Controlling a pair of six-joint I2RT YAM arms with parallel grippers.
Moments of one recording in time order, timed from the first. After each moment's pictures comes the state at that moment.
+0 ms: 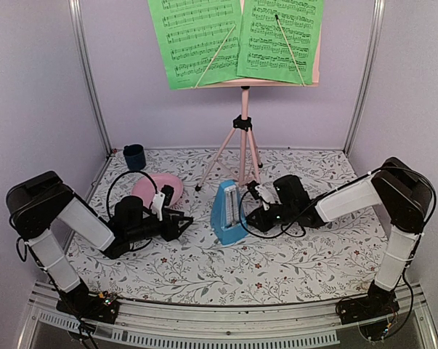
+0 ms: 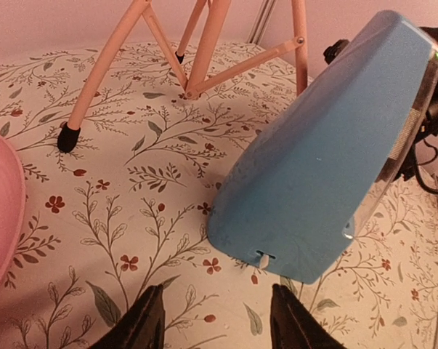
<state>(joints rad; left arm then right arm) -0.64 1.71 0.38 1.02 0.25 -0.25 0.72 1.84 0.88 0.28 -0.29 0.19</state>
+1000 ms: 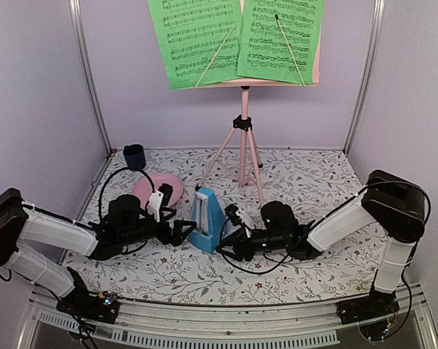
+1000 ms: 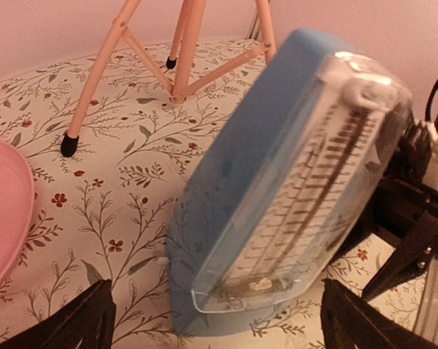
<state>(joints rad) -0.77 1.37 0.37 0.65 0.08 -0.24 0.98 1.88 0.75 0.68 -0.37 0.34</state>
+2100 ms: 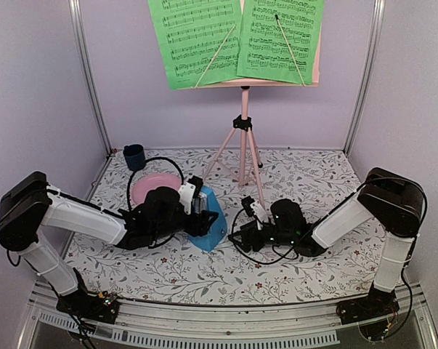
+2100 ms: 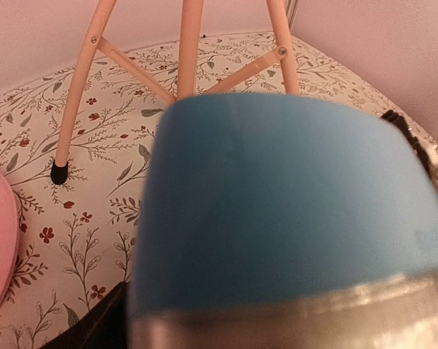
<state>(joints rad) -0.94 1.60 0.68 0.48 -0.22 -0.27 0.88 1.87 0.67 0.73 -0.20 0.30</state>
